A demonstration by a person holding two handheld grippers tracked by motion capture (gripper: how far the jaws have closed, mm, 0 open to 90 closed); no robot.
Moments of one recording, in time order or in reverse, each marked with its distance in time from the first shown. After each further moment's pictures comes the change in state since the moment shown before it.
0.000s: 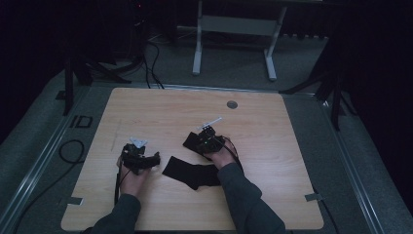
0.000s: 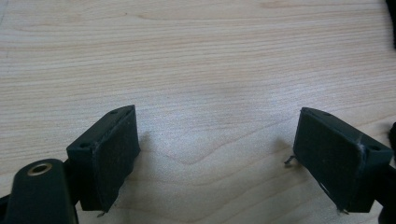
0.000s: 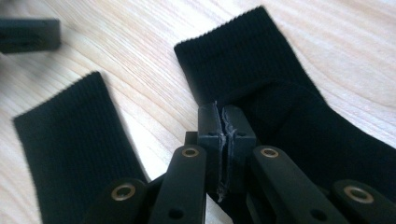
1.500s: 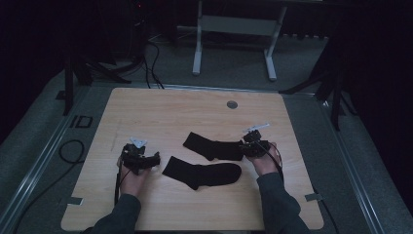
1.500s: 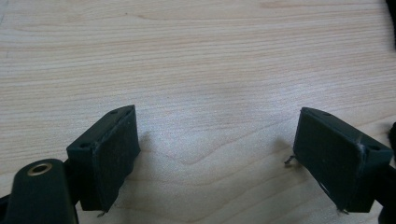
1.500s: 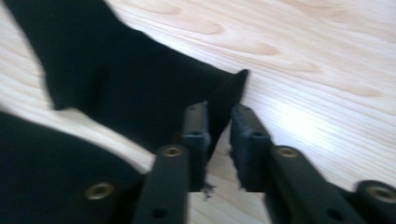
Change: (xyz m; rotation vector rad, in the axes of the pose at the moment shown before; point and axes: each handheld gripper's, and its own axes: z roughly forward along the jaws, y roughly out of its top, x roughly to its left) left arm 0.000 0.000 0.000 0.000 0.001 -0.001; right arm -0.081 -0.074 -0.077 -0.045 -0.264 0.120
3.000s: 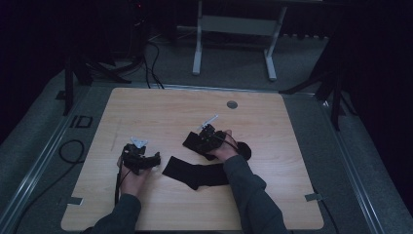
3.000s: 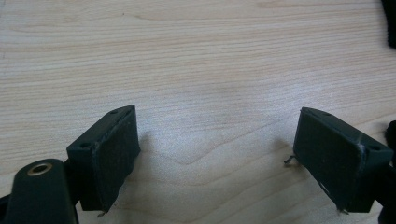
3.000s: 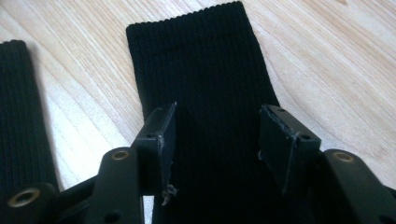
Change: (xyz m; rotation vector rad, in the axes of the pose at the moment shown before) left arm -0.001 0.000 0.000 0.001 -0.004 0.005; right arm 0.090 0.068 0.085 0.051 0.219 -0.320
